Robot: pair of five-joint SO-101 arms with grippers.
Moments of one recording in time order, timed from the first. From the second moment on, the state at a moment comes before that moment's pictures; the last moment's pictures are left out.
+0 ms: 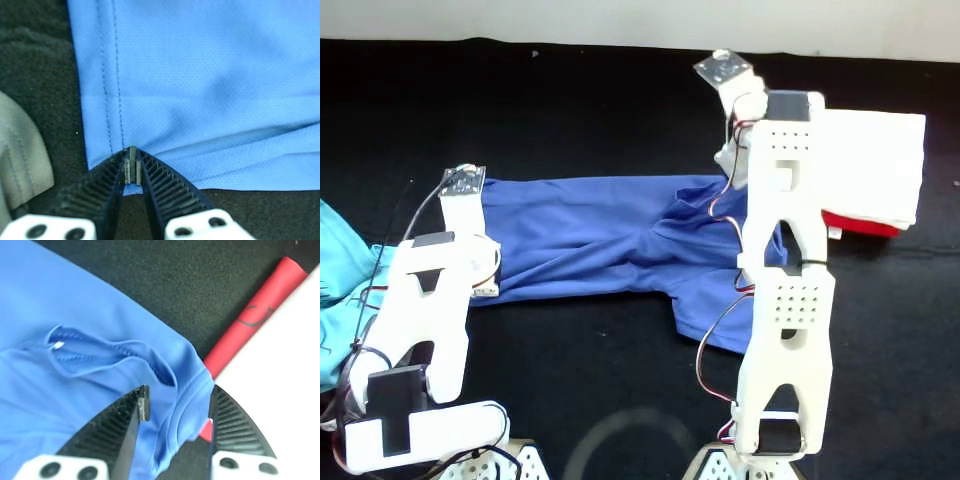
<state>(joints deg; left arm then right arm) -17.4 -6.9 47.9 41.9 -8.2 -5.4 49.5 -68.2 99.2 34.1</state>
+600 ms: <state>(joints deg) -17.4 -6.9 47.9 41.9 -8.2 -15.7 49.8 -54.7 98.2 34.1</state>
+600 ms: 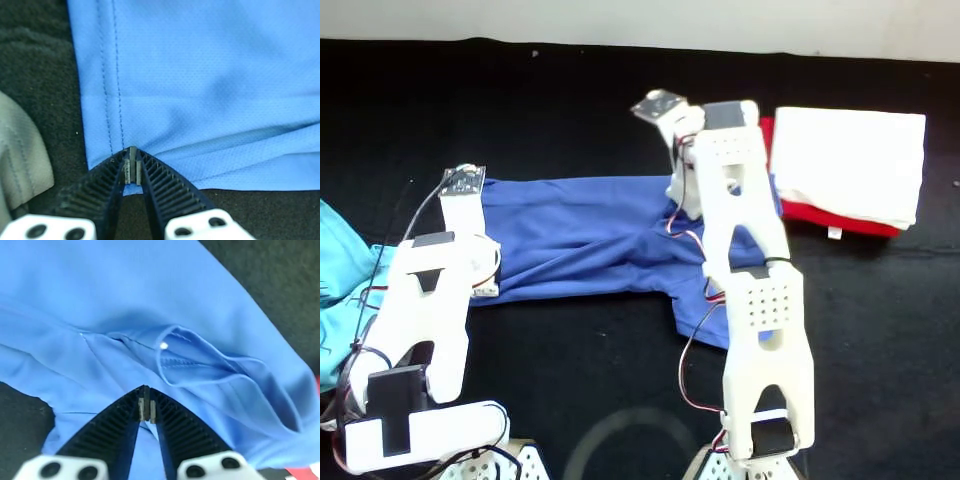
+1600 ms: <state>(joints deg) -17.4 -6.9 47.9 41.9 -8.2 -32.1 49.9 -61.5 96.7 16.7</state>
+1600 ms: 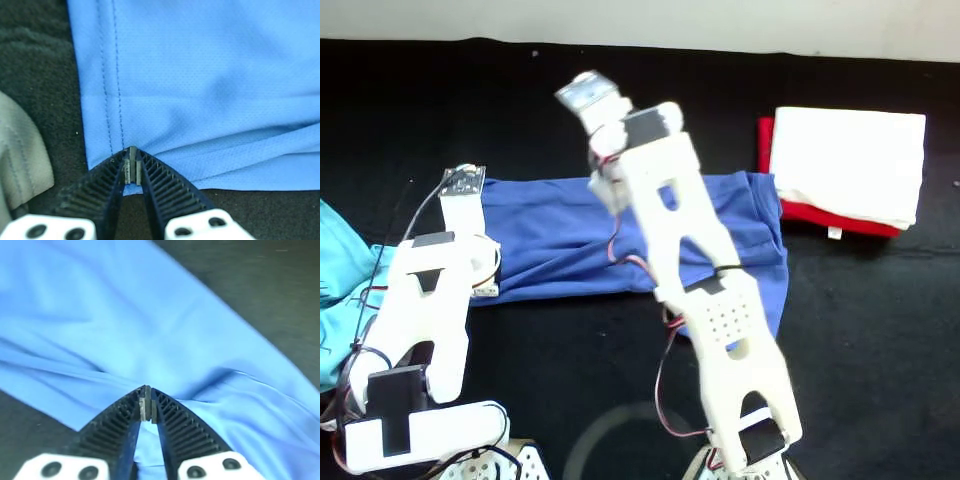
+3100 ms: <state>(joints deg) -17.4 -6.9 47.9 41.9 -8.2 -37.7 47.7 -41.6 98.4 16.7</state>
